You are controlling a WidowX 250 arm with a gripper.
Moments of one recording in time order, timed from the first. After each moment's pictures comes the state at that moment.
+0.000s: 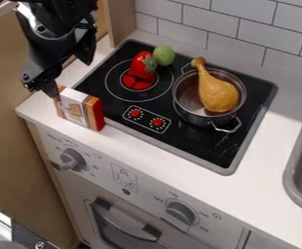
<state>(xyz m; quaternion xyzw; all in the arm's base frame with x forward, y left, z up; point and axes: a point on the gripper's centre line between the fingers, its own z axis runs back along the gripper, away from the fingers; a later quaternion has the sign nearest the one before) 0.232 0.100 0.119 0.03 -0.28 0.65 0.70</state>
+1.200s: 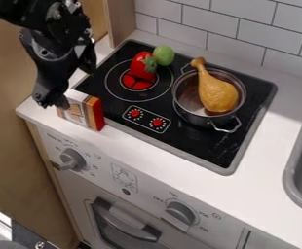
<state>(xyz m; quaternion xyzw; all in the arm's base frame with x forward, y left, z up) 0.248 0.109 0.081 -0.03 -0.27 0.68 0.69</state>
